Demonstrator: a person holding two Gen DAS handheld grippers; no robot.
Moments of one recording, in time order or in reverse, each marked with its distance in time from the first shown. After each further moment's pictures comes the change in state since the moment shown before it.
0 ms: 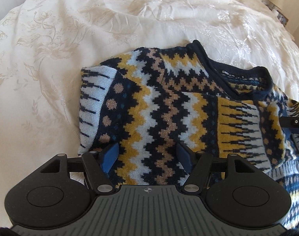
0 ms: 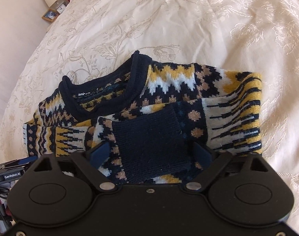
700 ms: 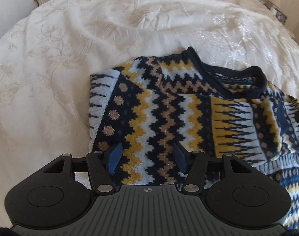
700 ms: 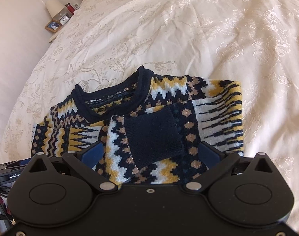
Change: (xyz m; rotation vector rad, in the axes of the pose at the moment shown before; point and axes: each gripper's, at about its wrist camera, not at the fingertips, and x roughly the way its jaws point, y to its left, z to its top) left arm -0.018 -0.005 -0.008 0.023 -0.033 0.045; right arm -0.031 0.014 -0.012 -0.029 -0.064 -0.042
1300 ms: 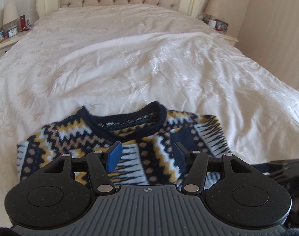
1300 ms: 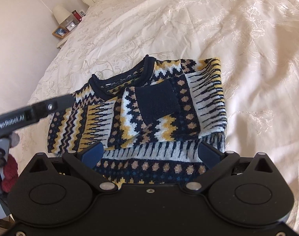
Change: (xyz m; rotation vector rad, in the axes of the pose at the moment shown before) left arm -0.073 -0.129 0.004 0.211 -0.217 -0.197; right arm -0.068 0.000 -0.060 0.039 -0.065 0.042
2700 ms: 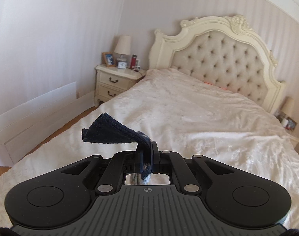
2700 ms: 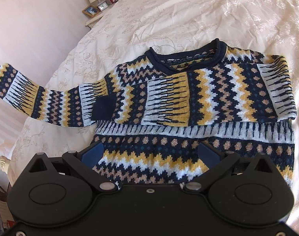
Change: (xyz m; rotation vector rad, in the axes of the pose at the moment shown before) left arm -0.219 0.208 0.016 -0.391 -0.400 0.340; right arm 0.006 0.101 -0.040 -0.140 0.050 0.088
